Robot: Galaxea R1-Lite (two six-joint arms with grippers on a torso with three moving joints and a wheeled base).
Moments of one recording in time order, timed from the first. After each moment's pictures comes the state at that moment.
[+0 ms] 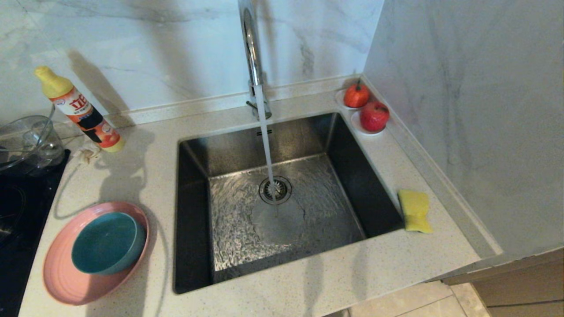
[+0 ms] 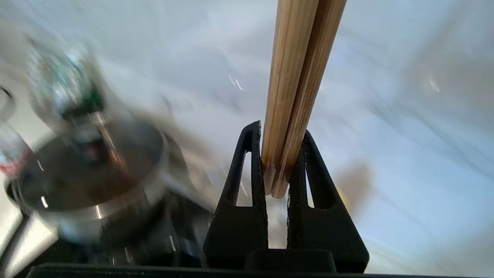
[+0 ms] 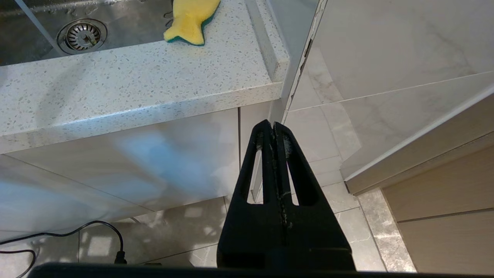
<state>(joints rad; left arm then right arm) 0.39 1.37 -1.39 -0.30 0.37 -0.21 -0.01 0.00 0.00 0.00 -0.02 0.02</state>
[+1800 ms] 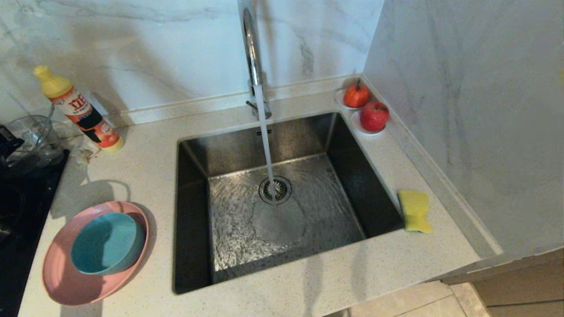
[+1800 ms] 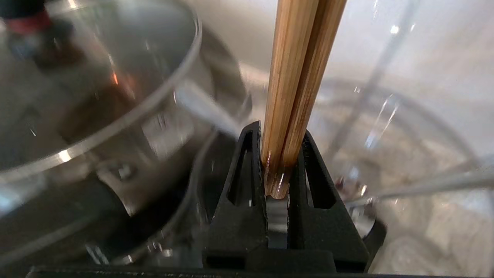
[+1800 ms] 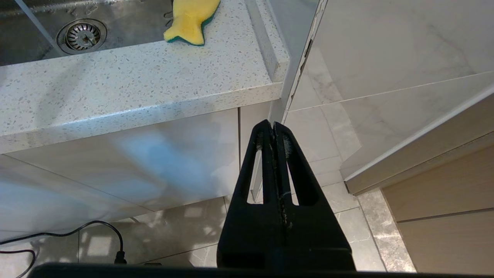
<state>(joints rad) 0.57 2.07 -1.35 -0.83 0.35 -0.17 -0.01 0.00 0.00 0.00 -0.02 0.02</state>
